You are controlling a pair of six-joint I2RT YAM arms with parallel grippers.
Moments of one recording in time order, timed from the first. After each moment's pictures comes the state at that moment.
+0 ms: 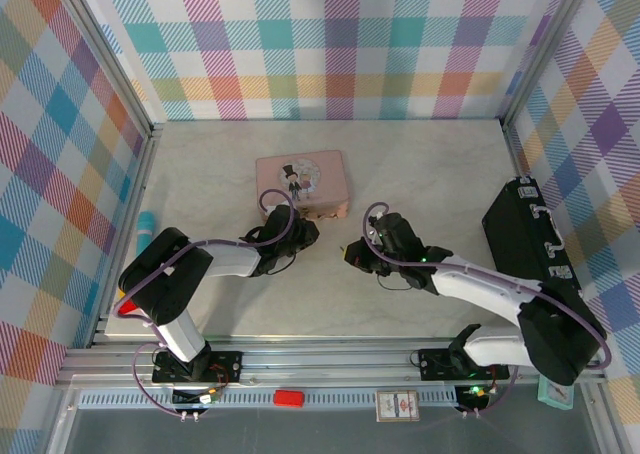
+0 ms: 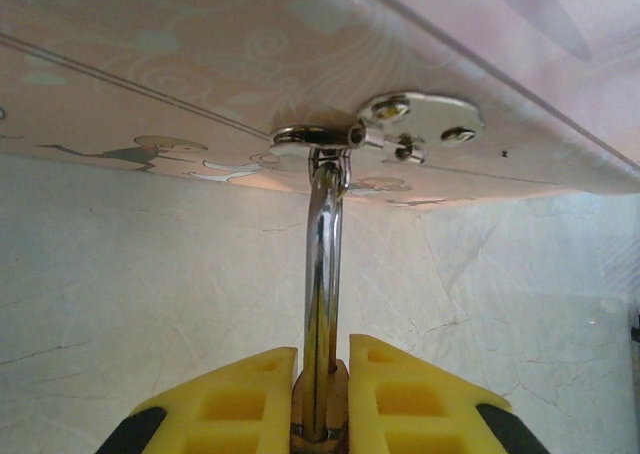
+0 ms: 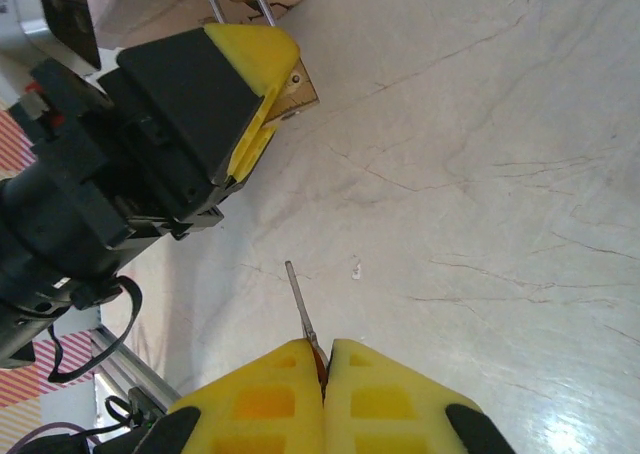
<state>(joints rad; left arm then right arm) -0.65 1.69 0.70 0.34 0.00 -1.00 0.73 1.27 0.60 -0.02 -0.27 1.01</state>
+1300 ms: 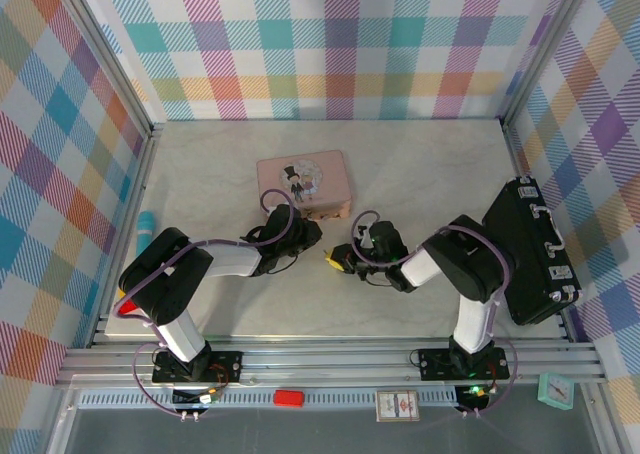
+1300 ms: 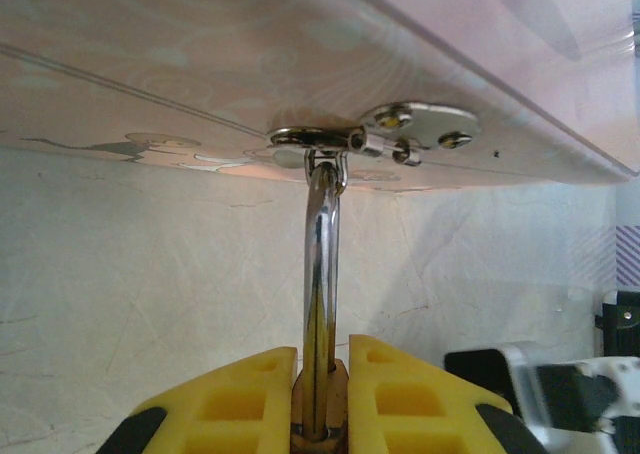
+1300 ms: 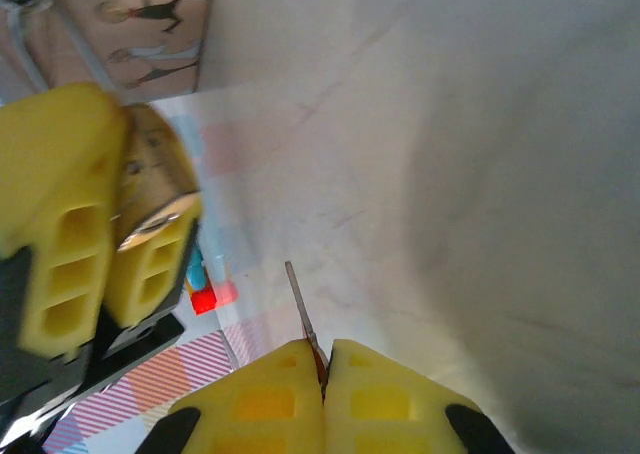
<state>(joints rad) -0.66 1.69 0.71 0.34 0.05 -1.05 0.64 1.87 0.50 0.85 -0.55 1.36</state>
